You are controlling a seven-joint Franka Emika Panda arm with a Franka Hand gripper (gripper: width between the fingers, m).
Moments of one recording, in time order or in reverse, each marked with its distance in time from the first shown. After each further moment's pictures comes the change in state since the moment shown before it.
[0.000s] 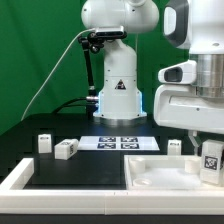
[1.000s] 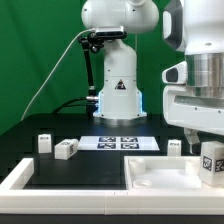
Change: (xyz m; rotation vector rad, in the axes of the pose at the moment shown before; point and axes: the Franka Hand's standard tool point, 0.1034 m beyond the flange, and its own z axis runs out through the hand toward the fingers) arm -0.002 -0.003 -0.001 0.022 -0.018 0.024
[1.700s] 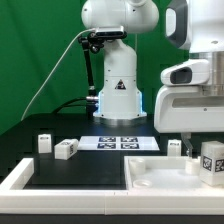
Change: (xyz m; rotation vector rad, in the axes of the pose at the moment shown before) arm -0.002 -0.002 -0.002 -0.009 -0.004 -0.778
